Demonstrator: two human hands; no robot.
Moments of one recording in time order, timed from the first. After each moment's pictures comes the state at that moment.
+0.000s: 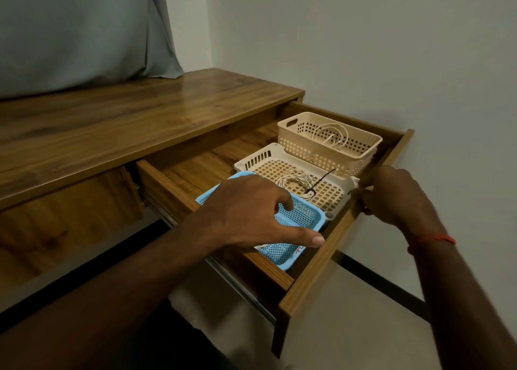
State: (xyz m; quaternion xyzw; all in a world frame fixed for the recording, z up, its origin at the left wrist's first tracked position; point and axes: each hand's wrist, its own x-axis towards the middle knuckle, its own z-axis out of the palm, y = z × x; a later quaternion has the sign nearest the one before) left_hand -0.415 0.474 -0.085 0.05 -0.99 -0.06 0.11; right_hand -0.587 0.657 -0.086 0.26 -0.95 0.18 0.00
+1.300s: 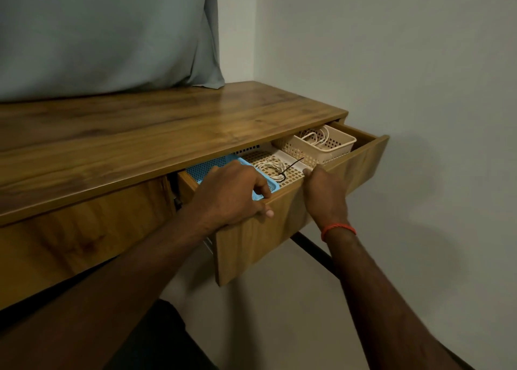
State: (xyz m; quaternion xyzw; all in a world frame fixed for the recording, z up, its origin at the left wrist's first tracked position) left_hand -0.405 0.371 -0.076 0.24 -0.96 -0.07 0.14; right_hand -0.579 0.463 -0.131 0.37 -0.87 0.31 0.14
